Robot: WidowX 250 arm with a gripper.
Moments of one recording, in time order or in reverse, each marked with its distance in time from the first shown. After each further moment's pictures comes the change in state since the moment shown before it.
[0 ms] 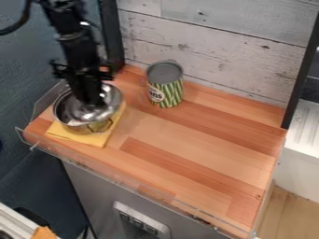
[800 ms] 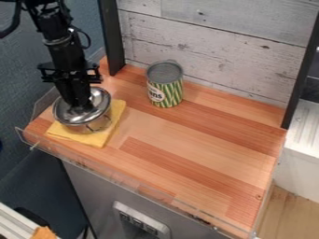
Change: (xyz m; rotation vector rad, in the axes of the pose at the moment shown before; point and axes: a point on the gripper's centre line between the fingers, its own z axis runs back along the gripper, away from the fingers) arm 0.002 0.013 -0.014 0.010 0.037 0.009
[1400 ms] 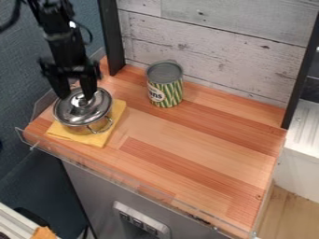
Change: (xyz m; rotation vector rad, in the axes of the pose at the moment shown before) arm -0.002 -0.004 0.026 0.041 -0.049 -0.027
